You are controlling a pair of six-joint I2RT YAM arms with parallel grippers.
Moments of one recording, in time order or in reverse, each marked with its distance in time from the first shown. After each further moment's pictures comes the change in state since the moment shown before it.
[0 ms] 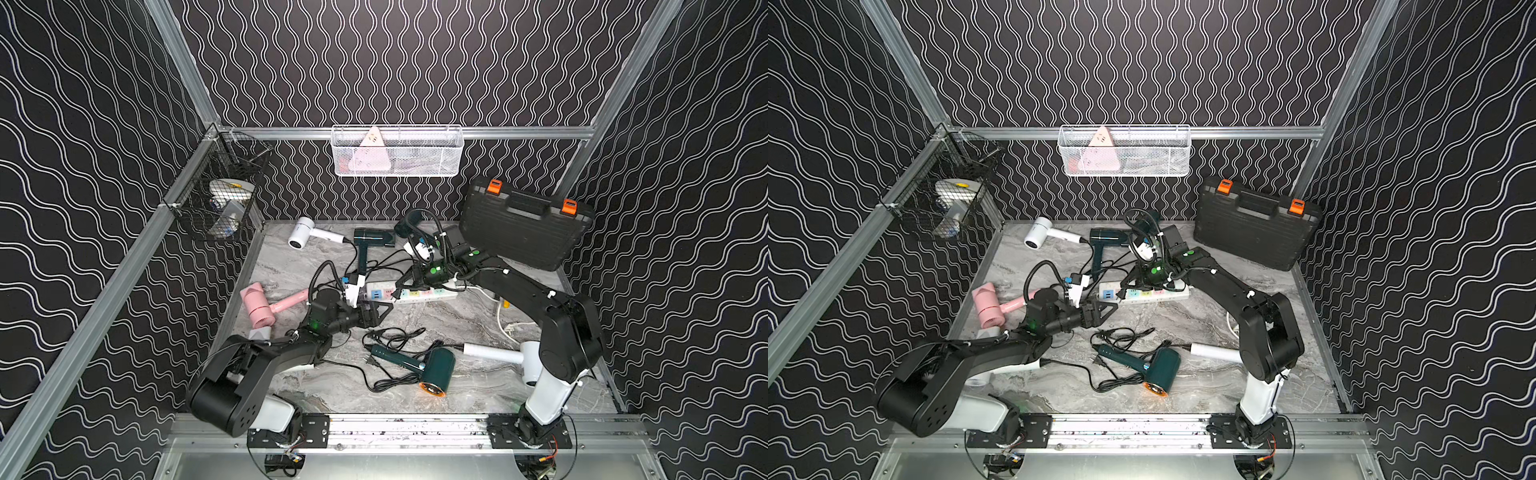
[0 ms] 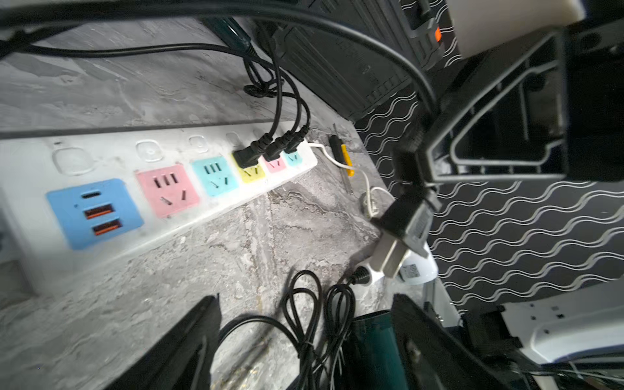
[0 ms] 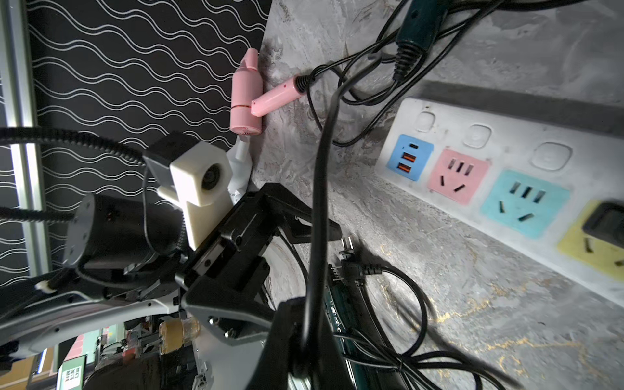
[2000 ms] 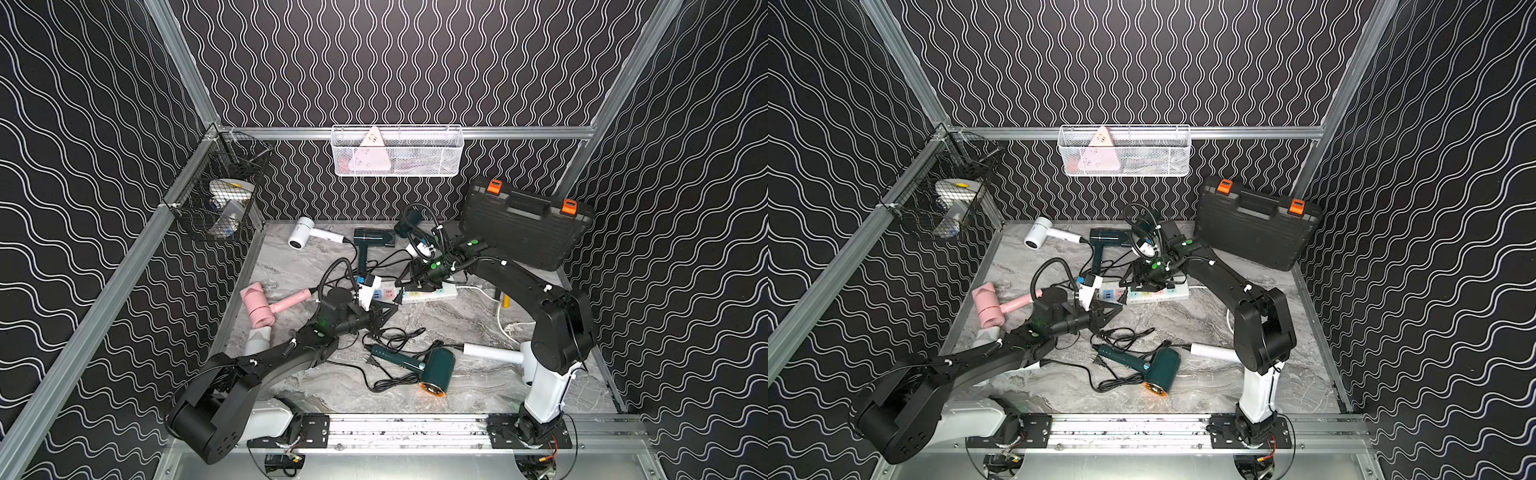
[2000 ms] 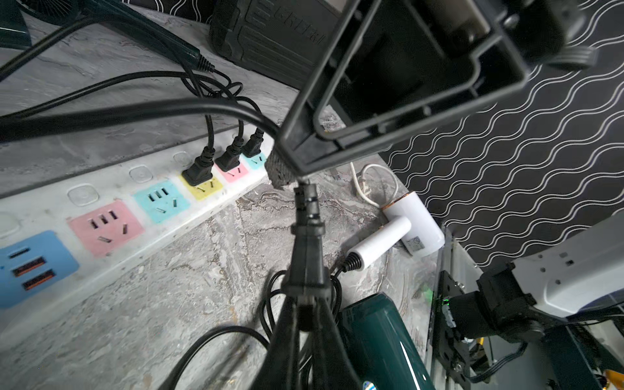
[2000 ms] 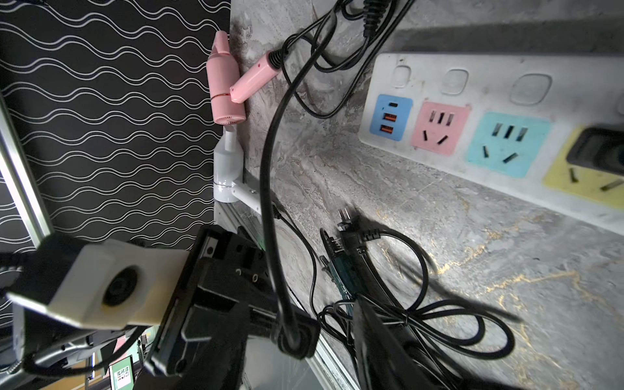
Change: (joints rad) left arm -0.167 -0.174 0.085 -0.312 -0.179 0.249; right arm -0.001 0.059 0.151 -0.269 0.039 0.038
